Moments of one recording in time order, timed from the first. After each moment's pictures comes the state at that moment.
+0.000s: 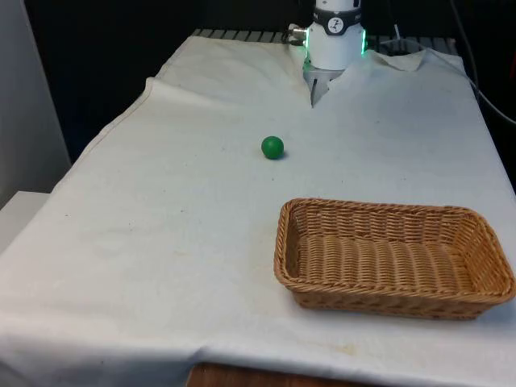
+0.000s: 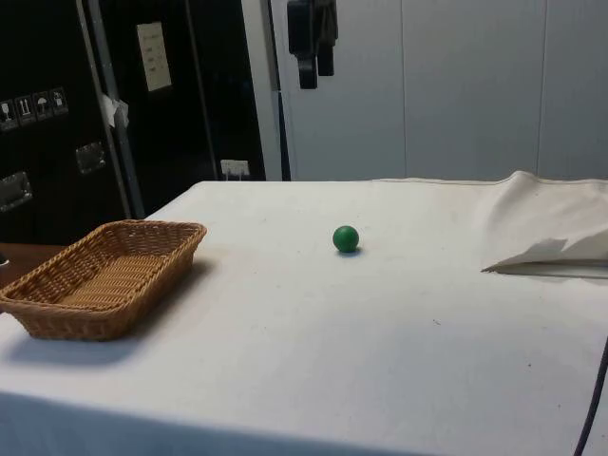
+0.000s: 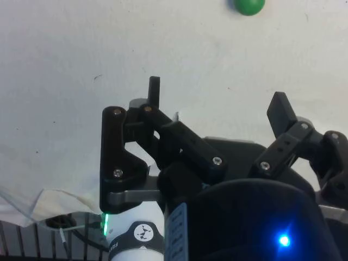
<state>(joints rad) 0.43 -0.29 -0.41 -2.35 -0.18 2.13 0.08</state>
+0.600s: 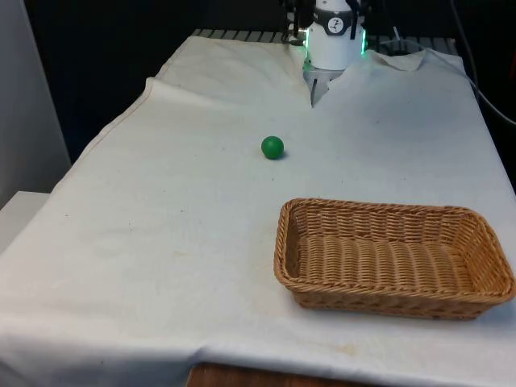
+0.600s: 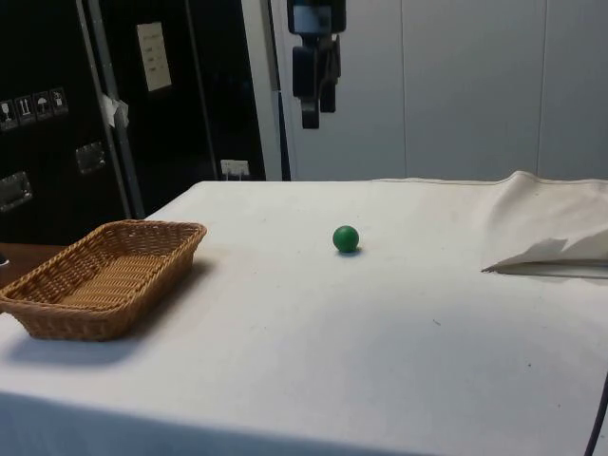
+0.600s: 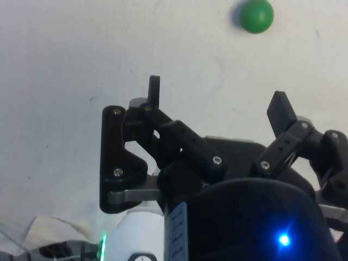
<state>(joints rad) 0.43 -0.23 -0.43 -2.45 -0.18 2.32 0.08</state>
